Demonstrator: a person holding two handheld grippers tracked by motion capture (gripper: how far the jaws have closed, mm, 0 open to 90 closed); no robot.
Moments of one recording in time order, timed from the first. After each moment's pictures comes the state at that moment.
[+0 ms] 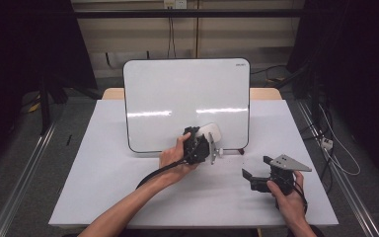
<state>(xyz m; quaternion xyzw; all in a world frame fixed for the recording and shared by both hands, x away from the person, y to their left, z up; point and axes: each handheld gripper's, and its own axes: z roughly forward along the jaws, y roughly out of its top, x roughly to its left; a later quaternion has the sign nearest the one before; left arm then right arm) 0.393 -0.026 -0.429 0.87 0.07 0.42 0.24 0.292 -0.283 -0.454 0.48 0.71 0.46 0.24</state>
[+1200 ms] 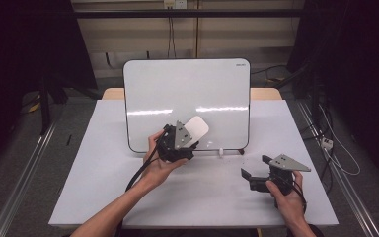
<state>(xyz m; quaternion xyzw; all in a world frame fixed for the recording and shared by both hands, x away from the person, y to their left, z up) 0.388 0.043 -0.388 0.84 0.20 0.29 0.42 0.292 -0.281 -0.452 0.47 0.71 0.47 0.24</state>
